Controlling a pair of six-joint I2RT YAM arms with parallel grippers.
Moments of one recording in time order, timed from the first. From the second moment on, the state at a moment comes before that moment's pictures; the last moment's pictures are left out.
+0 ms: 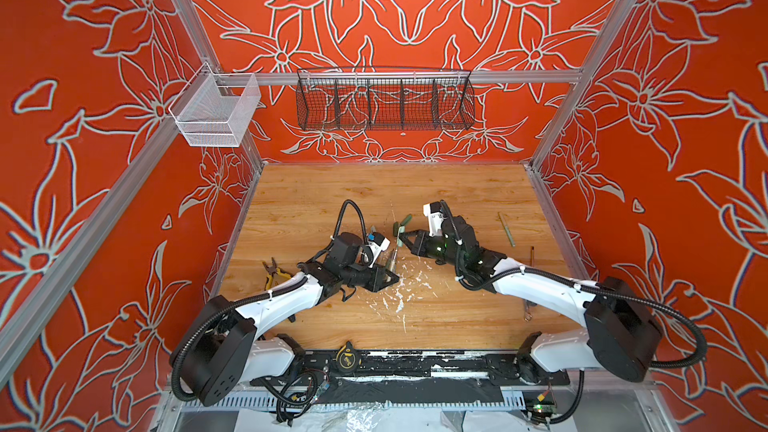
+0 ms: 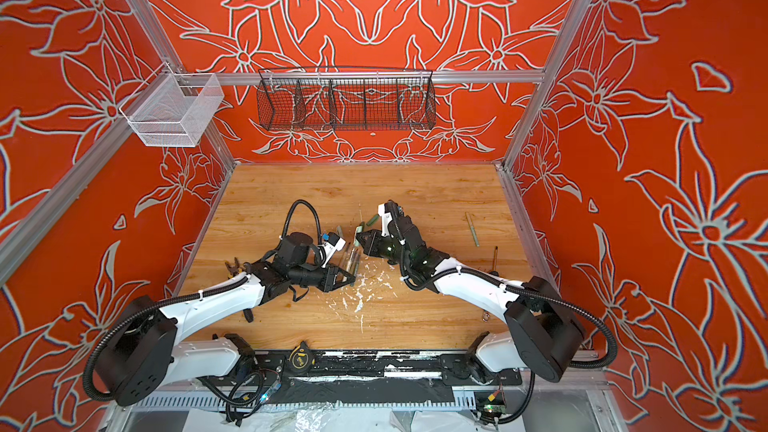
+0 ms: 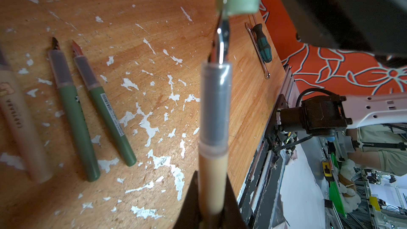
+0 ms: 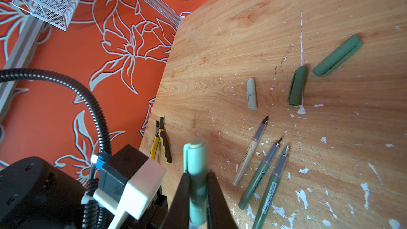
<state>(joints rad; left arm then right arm) -0.54 1.27 0.57 -0.02 0.65 -0.43 0.74 1.38 0.76 0.24 -0.17 0.88</state>
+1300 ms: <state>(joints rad) -0.51 1.27 0.57 -0.01 0.67 -0.43 0.74 1.42 0.79 0.25 -0.18 0.86</state>
